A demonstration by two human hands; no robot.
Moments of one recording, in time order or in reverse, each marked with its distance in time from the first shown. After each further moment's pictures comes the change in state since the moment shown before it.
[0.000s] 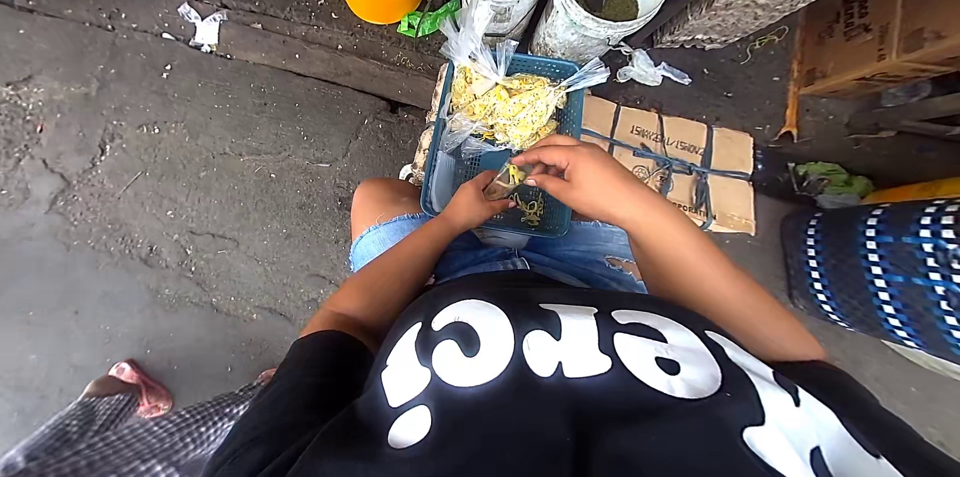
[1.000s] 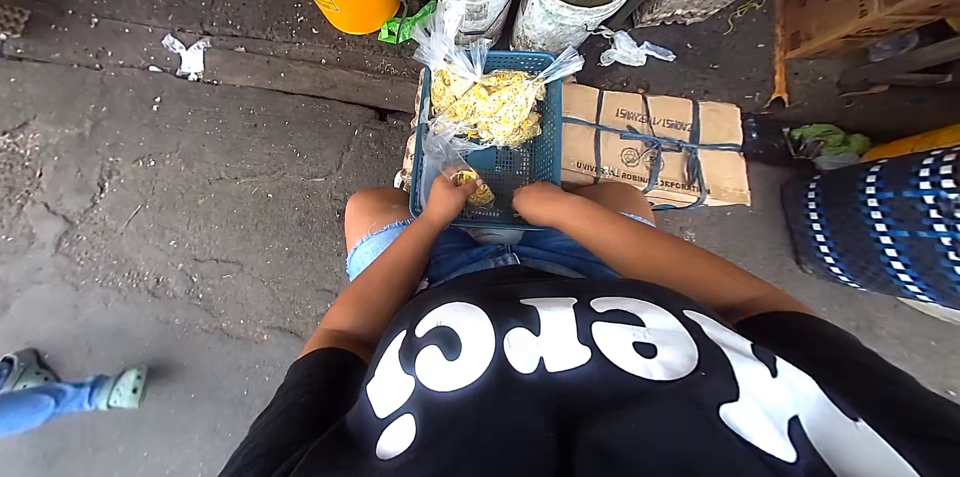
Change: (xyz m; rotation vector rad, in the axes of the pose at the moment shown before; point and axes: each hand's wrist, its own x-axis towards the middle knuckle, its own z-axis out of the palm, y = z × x) left_hand 0.006 -0.012 -0.007 -0.327 0.191 -0.083; right_hand 0.018 0.092 0.099 -0.516 -0.702 0.255
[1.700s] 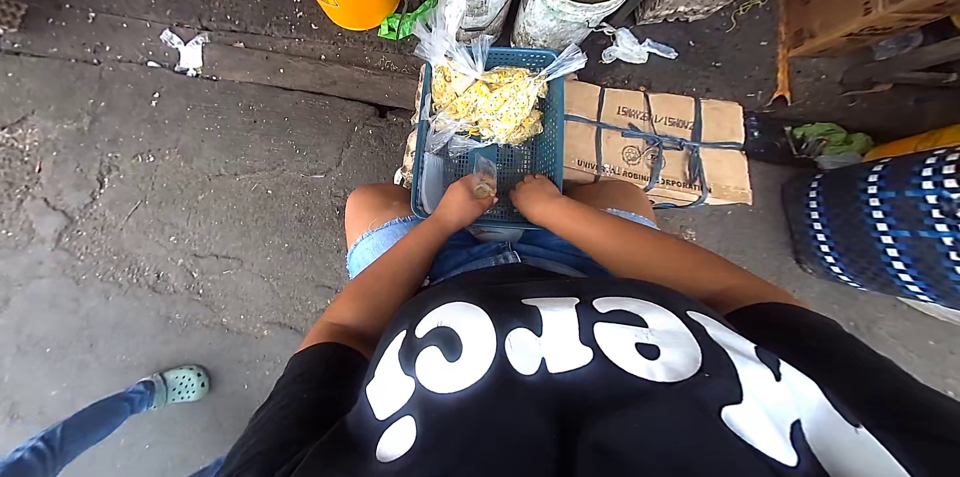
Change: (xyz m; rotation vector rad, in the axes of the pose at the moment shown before) left_hand -0.003 0.005 0.013 0.504 -0.206 0.007; right_hand 0.017 -0.002 0.010 -0.085 0.012 0.129
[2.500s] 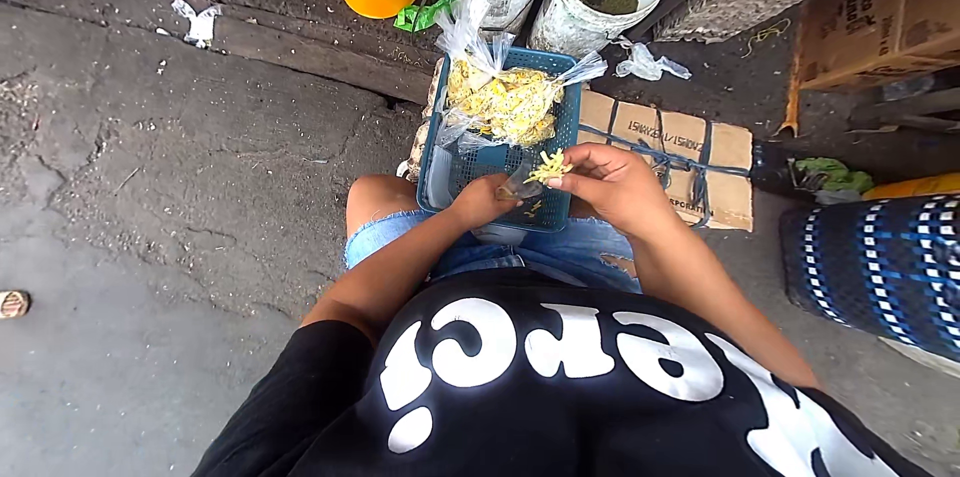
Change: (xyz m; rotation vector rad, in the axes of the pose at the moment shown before) left_hand 0.005 0.015 0.006 0.070 -0.042 0.186; right_hand -0.132 0.020 -0.059 1.348 0.822 -0.437
